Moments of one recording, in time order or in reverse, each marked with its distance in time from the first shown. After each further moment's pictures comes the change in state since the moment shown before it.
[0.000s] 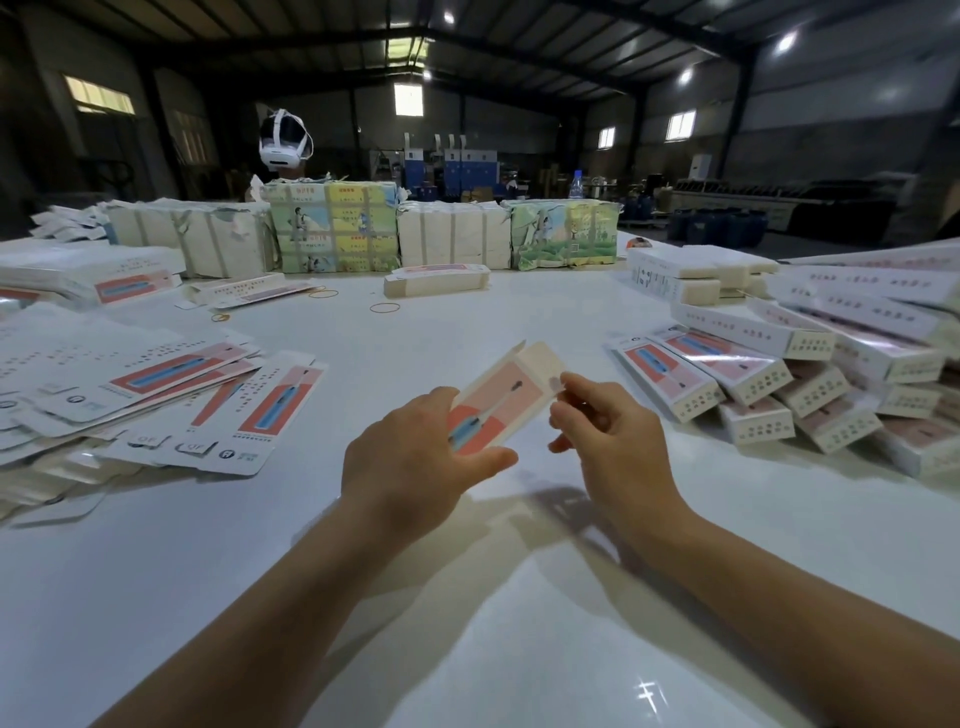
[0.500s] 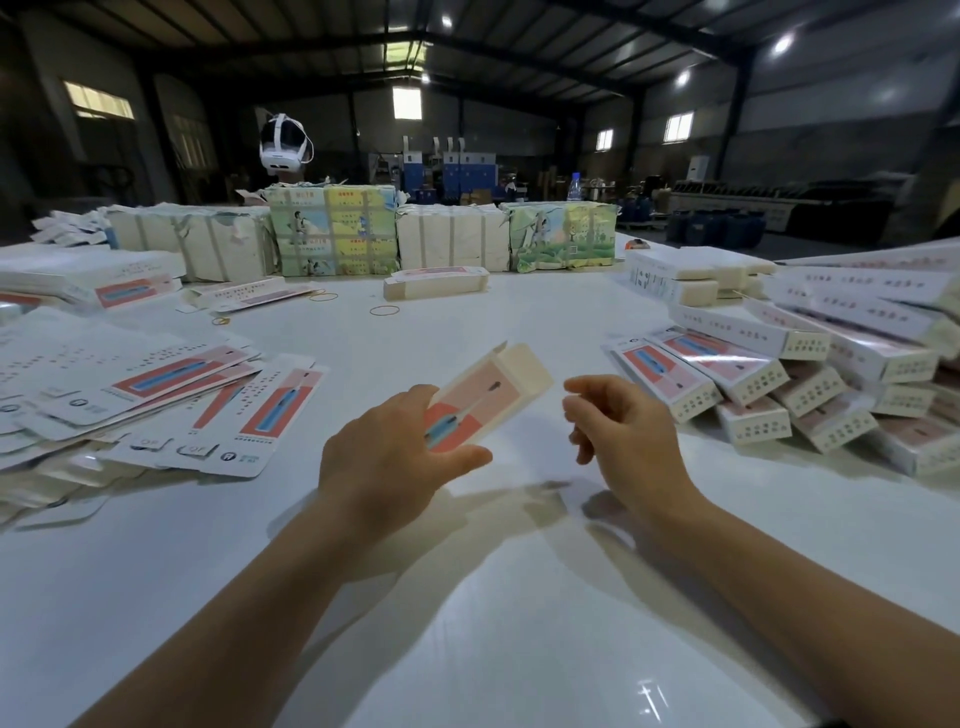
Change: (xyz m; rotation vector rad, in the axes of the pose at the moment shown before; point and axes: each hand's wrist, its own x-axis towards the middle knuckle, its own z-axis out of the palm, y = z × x) left_hand 0.002 -0.018 -0.008 0.012 0.008 0.015; right_hand 0.013 0.006 -0.014 -0.061 0.028 0.044
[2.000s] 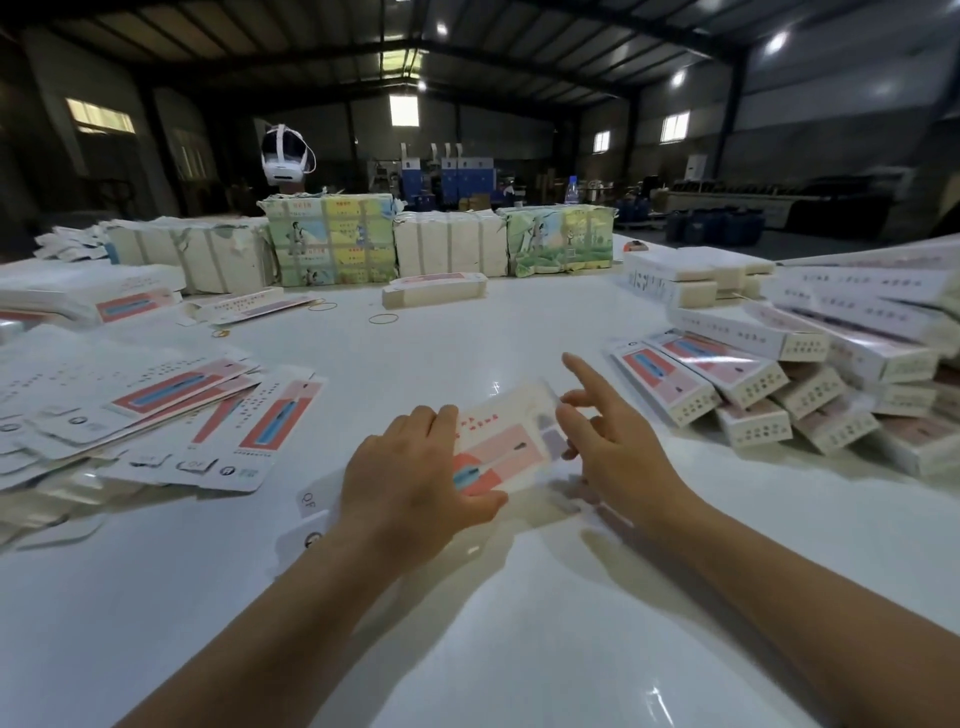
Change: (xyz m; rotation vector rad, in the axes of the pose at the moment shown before) left_hand -0.004 0.011 0.012 0.308 -0.002 0.120; right_hand 0.005 0.003 -0.002 -0.074 -0.225 0.042
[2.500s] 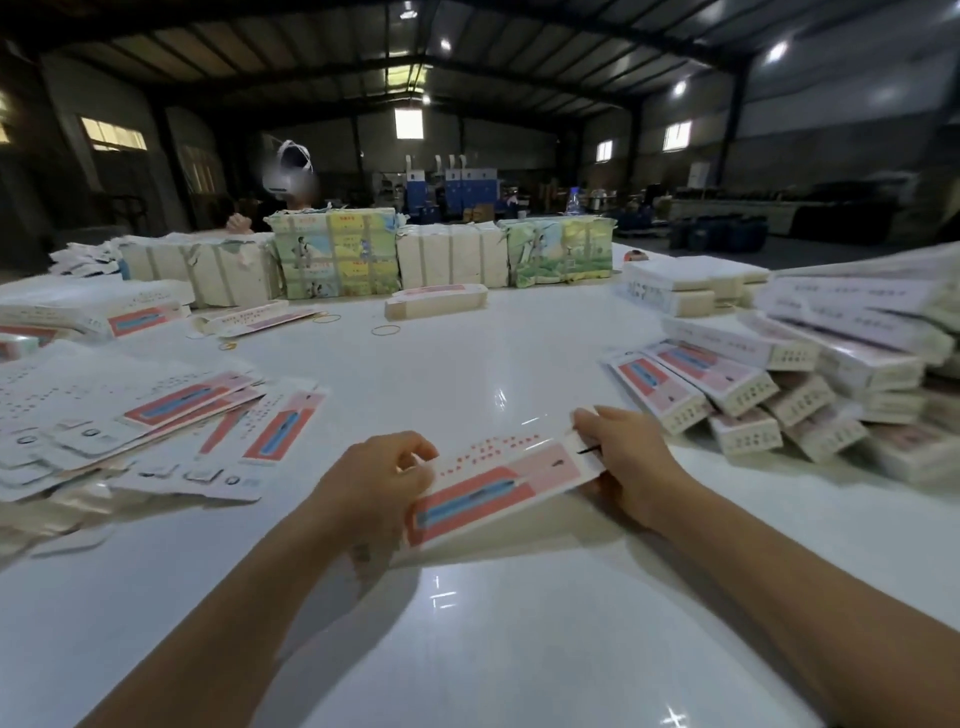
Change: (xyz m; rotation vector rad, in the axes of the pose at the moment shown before) left_hand 0.011 -0.025 -0.016 -0.439 -0.317 -0.275; right_hand 0.022 0.011 -0.010 0.312 0.089 0.372
